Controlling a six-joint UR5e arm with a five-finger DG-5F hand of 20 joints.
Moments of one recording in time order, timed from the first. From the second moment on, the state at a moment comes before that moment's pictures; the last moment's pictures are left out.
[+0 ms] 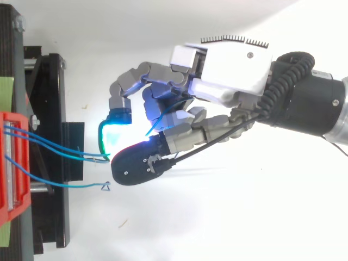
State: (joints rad) arm 0.15 -2.26 -1.17 -3.02 -1.22 -0.02
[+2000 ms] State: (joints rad) arm 0.15 -2.26 -1.17 -3.02 -1.22 -0.02
